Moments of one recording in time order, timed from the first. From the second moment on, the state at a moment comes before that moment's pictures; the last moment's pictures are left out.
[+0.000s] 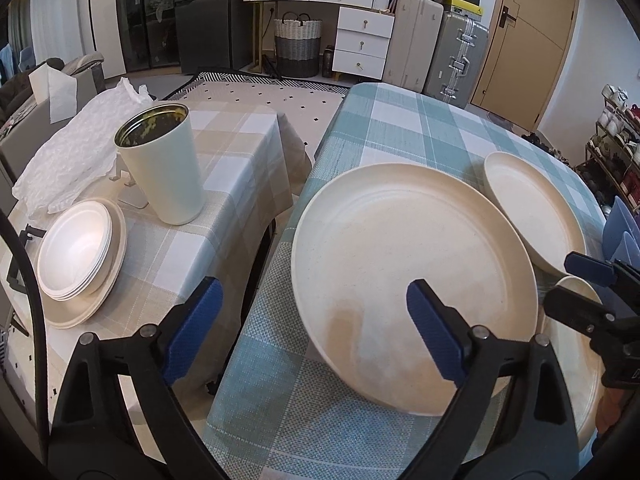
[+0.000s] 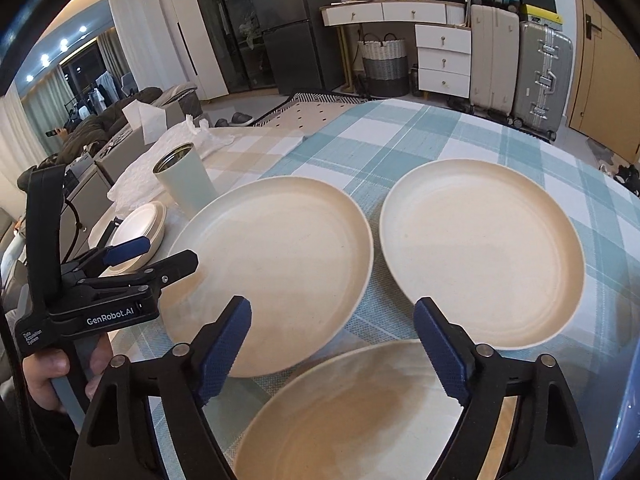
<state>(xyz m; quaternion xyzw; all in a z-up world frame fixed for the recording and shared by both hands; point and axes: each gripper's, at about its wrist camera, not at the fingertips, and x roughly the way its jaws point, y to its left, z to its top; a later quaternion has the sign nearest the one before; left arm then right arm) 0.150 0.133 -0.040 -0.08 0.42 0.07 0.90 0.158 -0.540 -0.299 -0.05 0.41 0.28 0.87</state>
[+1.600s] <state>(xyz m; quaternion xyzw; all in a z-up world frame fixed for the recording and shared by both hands) 0.155 0.128 -0.047 -0.05 0.43 0.08 0.90 0.175 -0.520 -0.317 -0.07 0.43 0.26 0.86</state>
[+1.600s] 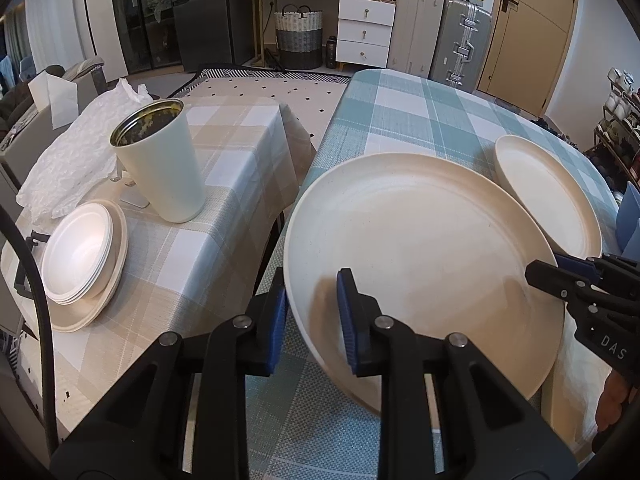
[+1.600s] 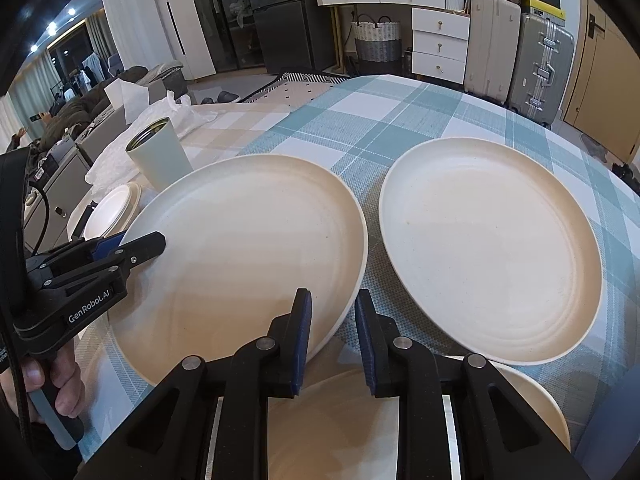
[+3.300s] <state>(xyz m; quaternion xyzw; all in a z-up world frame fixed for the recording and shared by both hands) 0.079 0.034 0.026 0.00 0.37 0.03 0.93 0.097 -0.608 -0.266 -0.04 0.37 0.21 0.90</state>
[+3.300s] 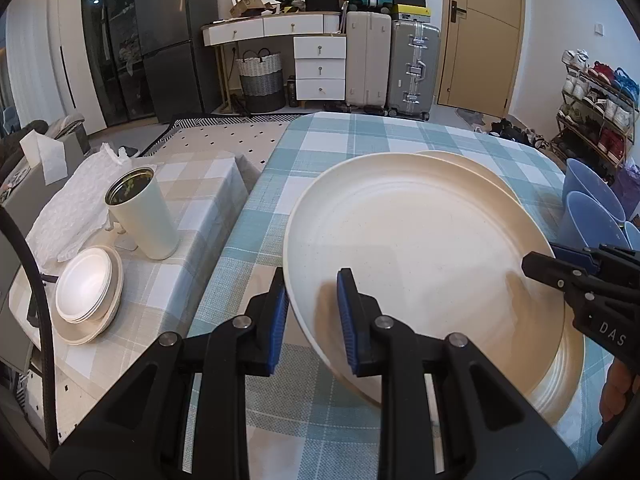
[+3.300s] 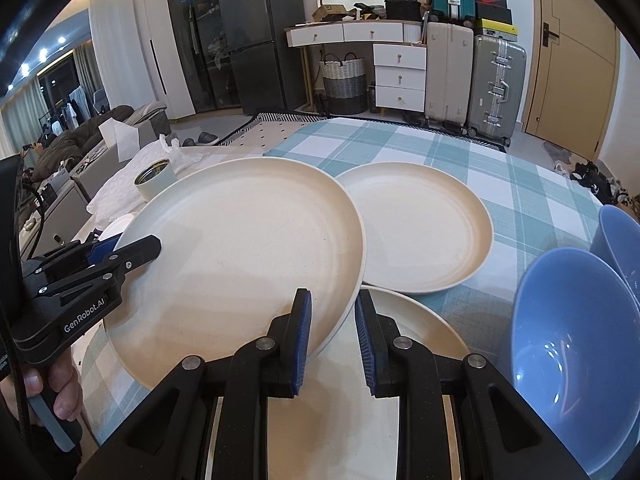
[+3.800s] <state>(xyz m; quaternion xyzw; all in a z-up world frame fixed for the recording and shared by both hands) 0.050 -0.001 0.029 0.02 0.36 0.00 0.93 0.065 -0.640 -0.267 -0.03 0.37 0.19 0.91</state>
